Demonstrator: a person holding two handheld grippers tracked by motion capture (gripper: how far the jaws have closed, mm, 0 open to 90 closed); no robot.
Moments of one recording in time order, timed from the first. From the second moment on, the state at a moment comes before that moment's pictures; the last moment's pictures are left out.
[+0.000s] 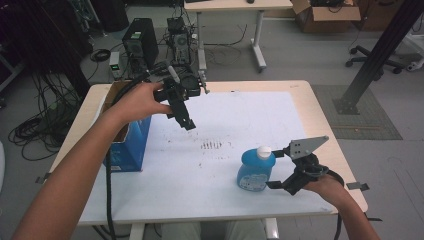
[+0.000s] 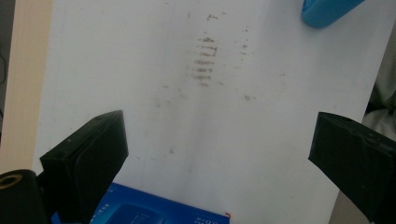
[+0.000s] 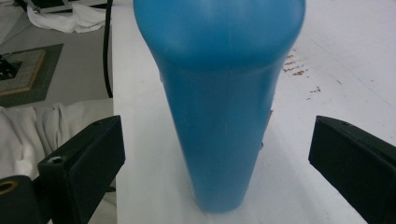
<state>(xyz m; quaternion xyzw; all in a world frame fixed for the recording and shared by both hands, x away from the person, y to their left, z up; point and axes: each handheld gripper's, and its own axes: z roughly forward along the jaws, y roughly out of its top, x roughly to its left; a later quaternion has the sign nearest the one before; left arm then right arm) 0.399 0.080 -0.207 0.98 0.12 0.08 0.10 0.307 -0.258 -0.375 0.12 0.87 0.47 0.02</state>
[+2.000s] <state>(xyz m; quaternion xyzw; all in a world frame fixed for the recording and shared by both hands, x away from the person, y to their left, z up) 0.398 0.080 -0.208 0.98 0.13 0.08 0.10 0.309 -0.240 -0.390 0.11 0.85 0.52 0.03</state>
